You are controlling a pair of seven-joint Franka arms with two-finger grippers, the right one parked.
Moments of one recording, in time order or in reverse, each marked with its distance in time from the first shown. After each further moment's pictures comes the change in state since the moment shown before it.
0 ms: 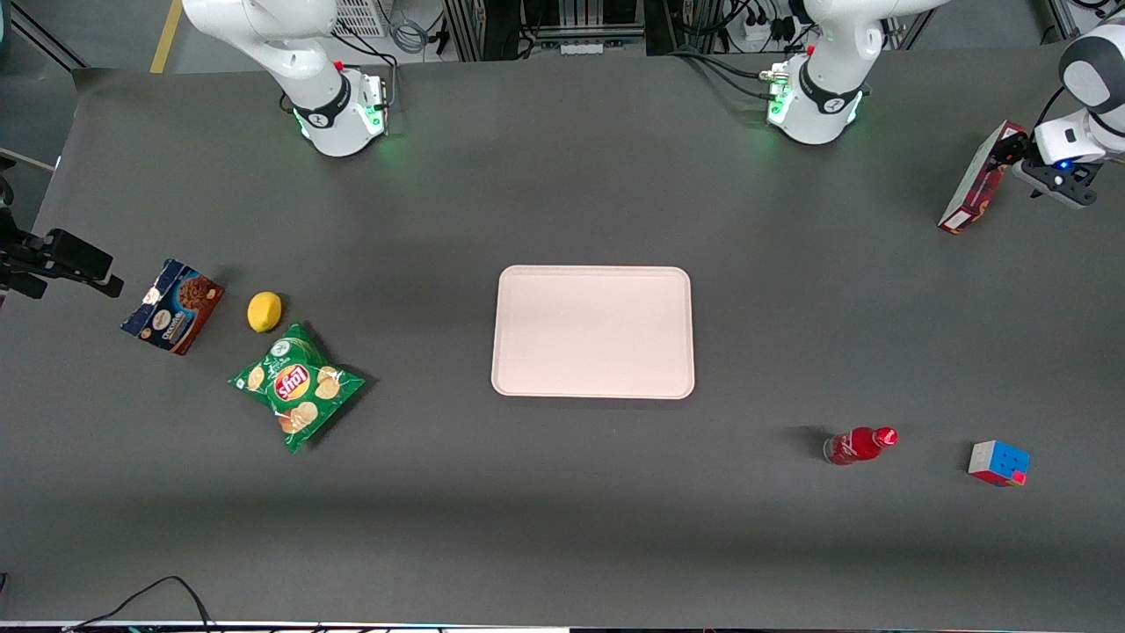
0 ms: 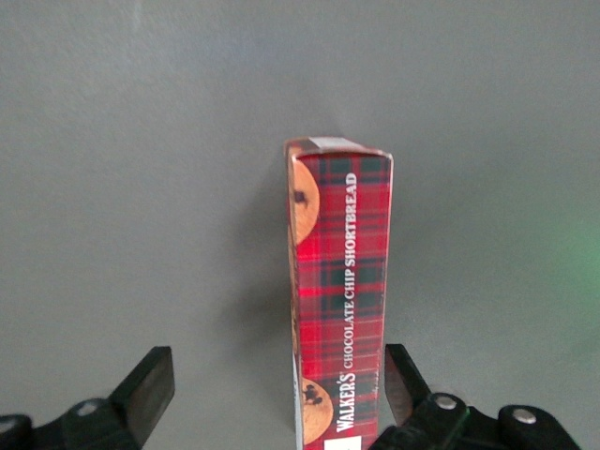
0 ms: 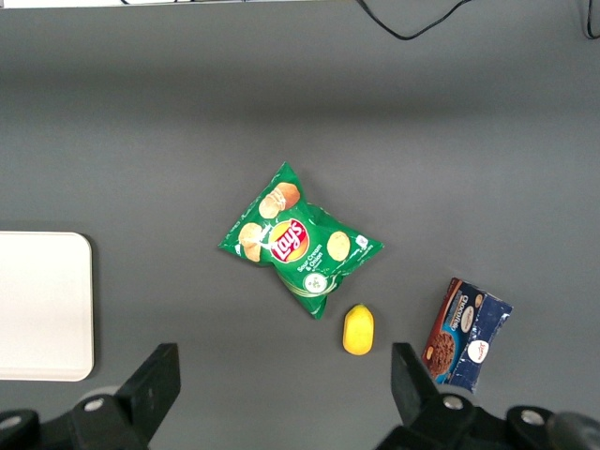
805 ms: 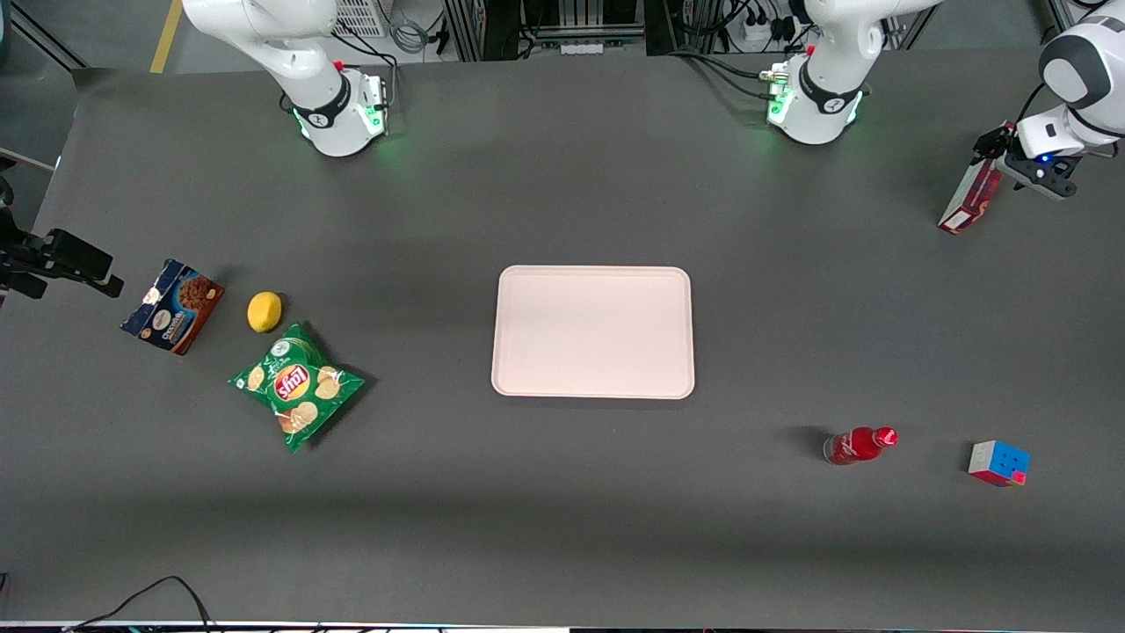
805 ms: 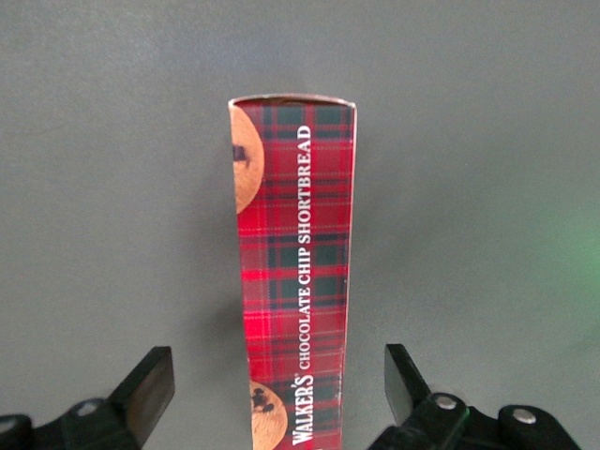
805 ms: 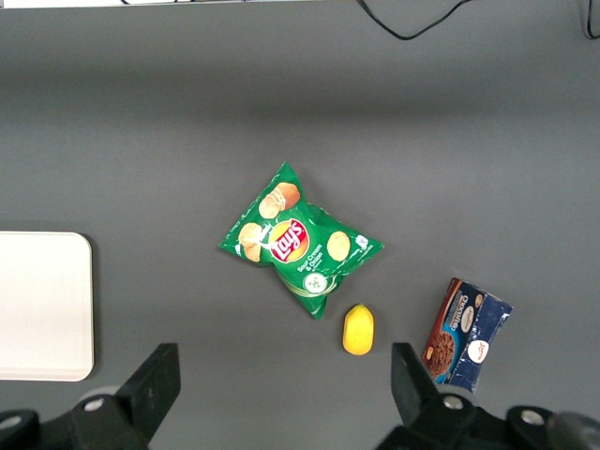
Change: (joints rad) arm 0.057 0.014 0.002 -0.069 0.027 0.068 0.001
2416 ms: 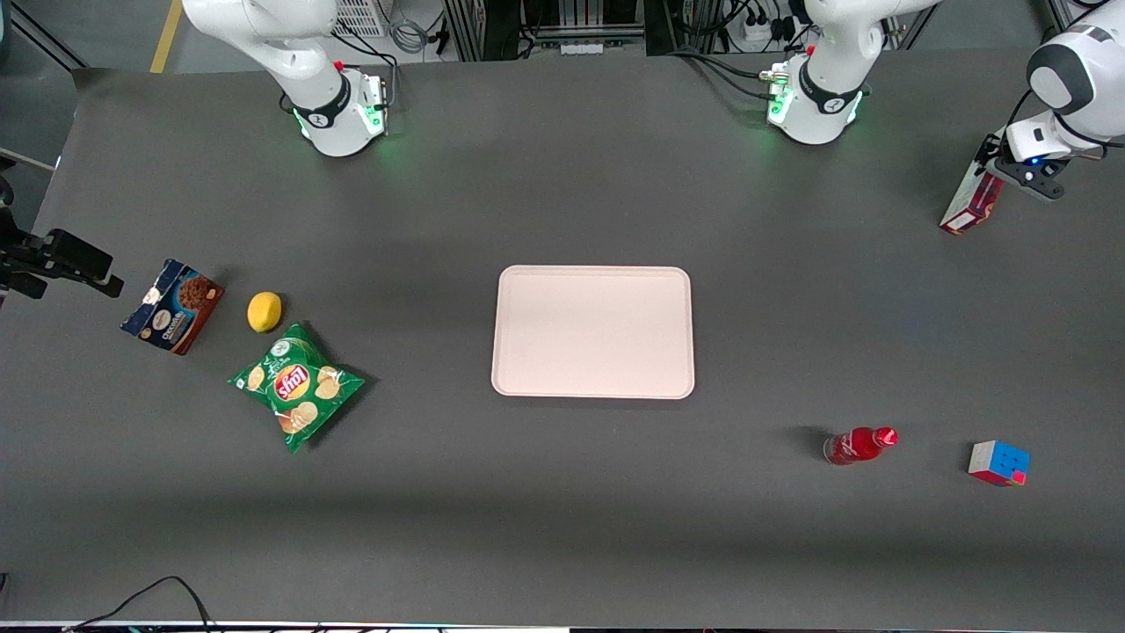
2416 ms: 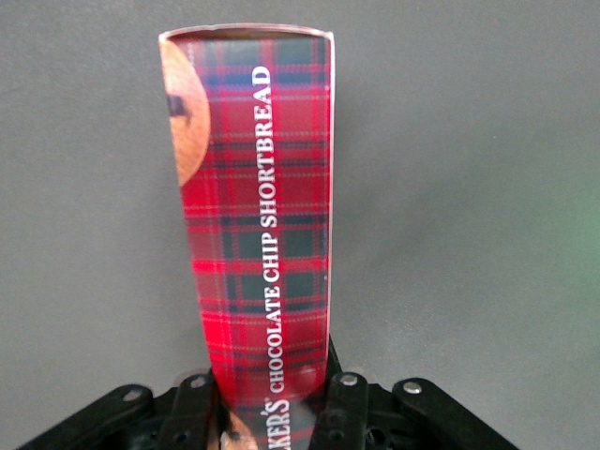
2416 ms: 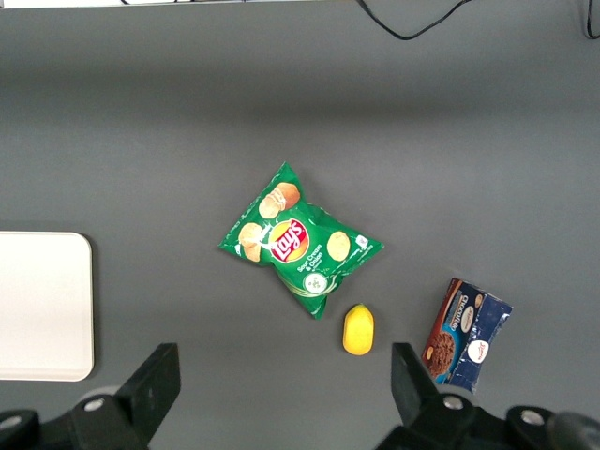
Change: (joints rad) arm 0.014 0.082 0.011 -0.013 0.019 0.090 0.000
